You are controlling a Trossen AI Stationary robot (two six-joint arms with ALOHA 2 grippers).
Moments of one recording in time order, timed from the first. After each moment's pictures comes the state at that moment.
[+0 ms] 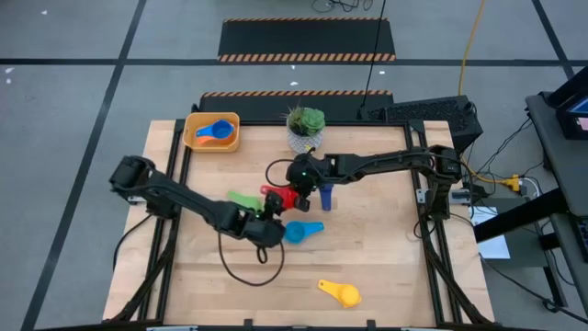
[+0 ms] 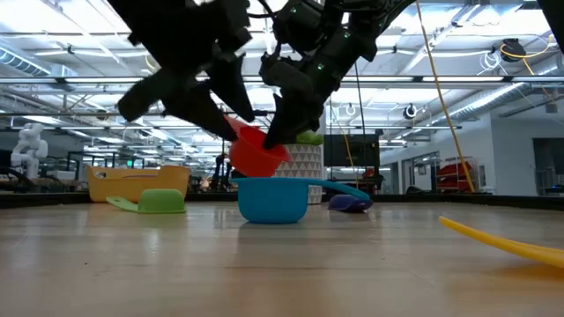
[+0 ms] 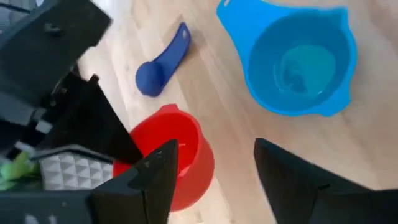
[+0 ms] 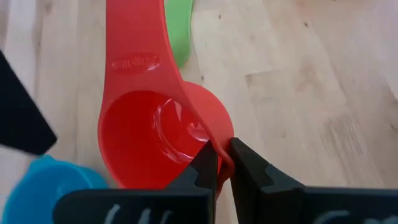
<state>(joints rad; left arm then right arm) -0.33 1.69 1.08 -0.40 -0.58 0.47 -0.12 1.85 1.29 -0.32 -0.03 0.10</state>
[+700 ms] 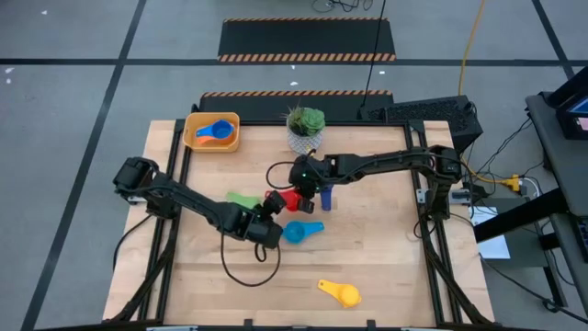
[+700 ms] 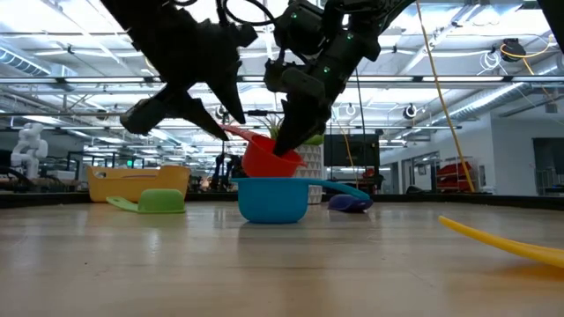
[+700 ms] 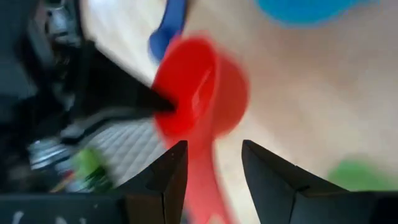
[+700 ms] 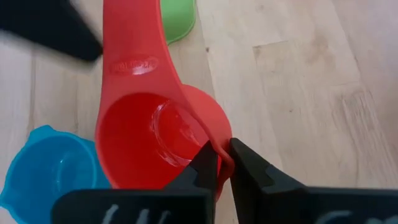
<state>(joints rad) -0.33 1.72 1.09 -0.51 -0.79 0.79 -0.12 1.85 1.29 -0.40 -0.06 0.09</state>
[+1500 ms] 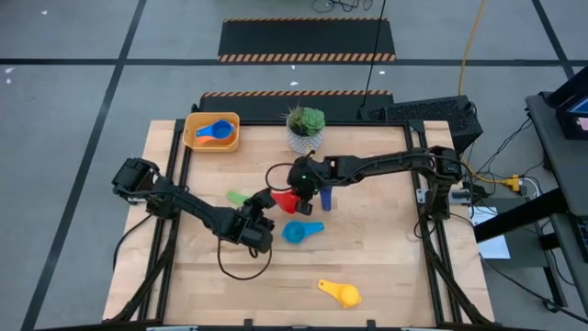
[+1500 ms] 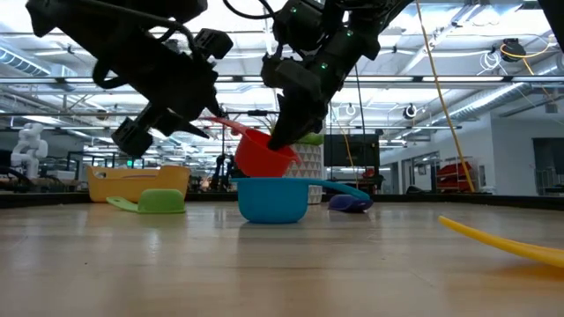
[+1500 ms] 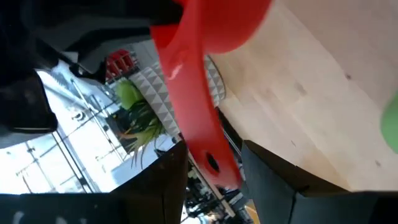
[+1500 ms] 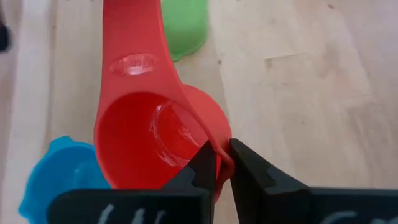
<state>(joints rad) -0.36 1.71 0.95 -0.46 -1.14 0.83 -0.10 1.85 1.29 -0.36 -0.06 0.10</state>
